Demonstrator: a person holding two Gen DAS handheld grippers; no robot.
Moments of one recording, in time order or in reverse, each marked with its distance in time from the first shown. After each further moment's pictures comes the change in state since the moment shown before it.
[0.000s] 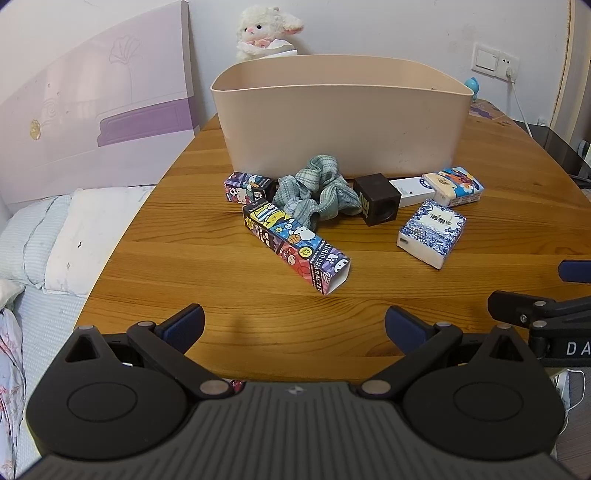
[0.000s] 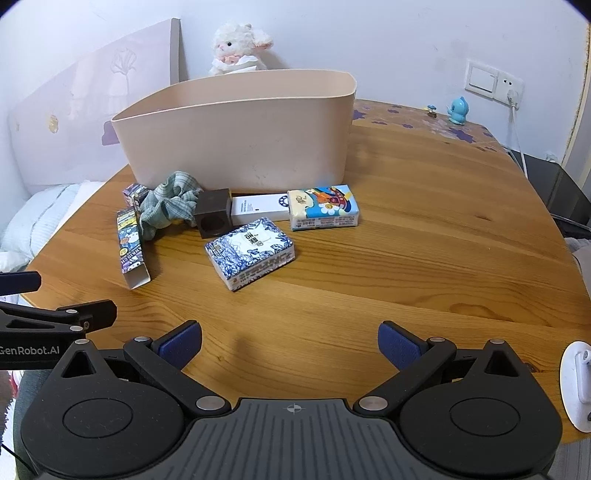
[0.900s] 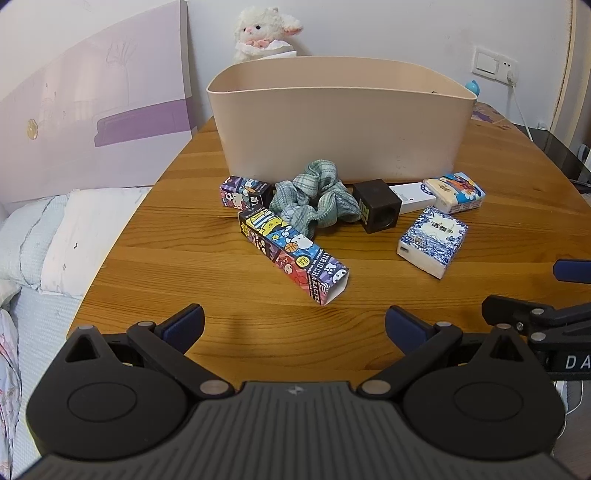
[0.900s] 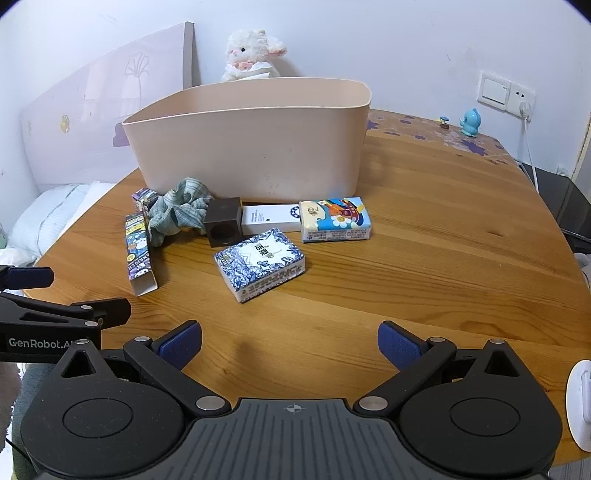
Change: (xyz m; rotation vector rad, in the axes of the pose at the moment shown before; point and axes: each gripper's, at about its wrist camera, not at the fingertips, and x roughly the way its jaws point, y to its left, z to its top) left arm 0.008 0.001 0.009 -0.013 0.002 -0.015; right arm 0.006 0.002 0.005 -0.034 -0.024 0.023
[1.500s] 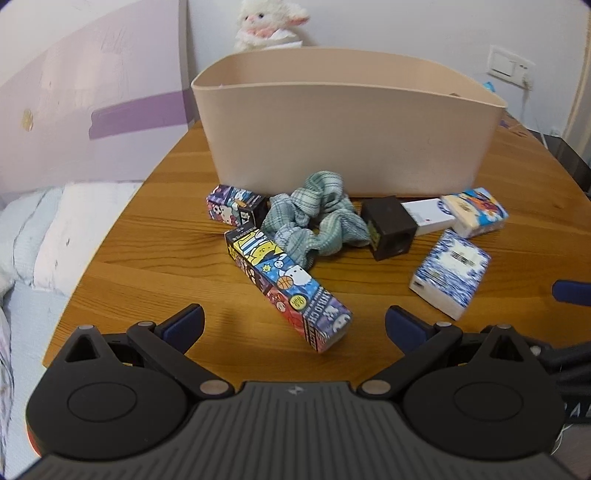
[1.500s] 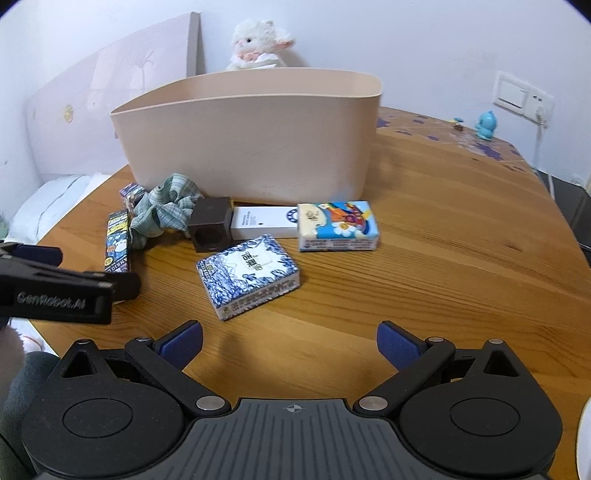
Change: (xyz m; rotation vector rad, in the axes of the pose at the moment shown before) left arm 0.042 -0.002 0.029 -0.040 0.035 0.004; right arm 0.037 -0.005 0.015 -0.051 0.017 0.027
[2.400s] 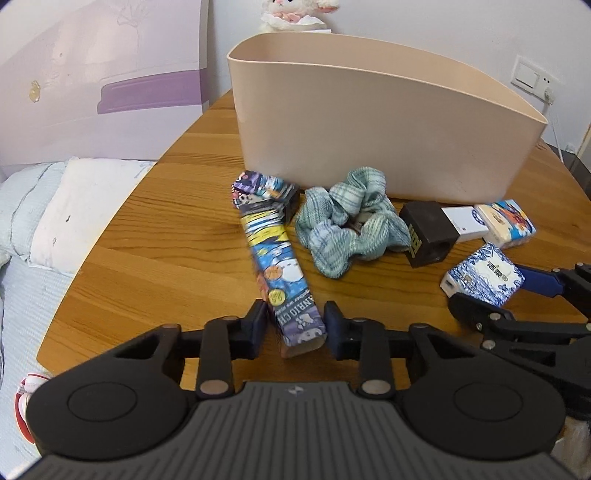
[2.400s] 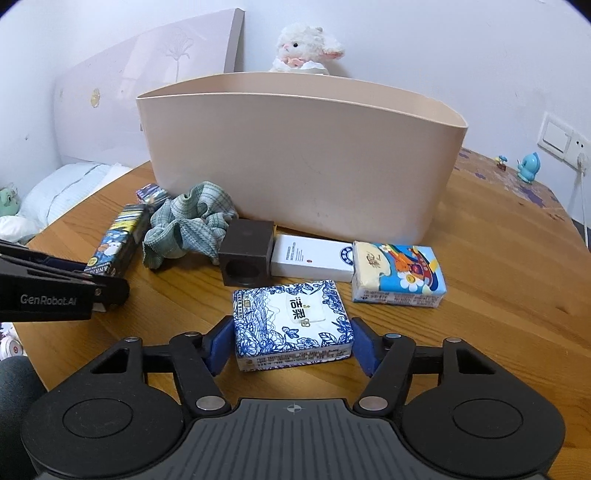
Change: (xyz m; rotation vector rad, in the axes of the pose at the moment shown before) left arm 0.014 0.029 0.002 -0.064 0.034 -0.013; right arm 0.034 0.027 0.015 -0.105 -0.052 0.027
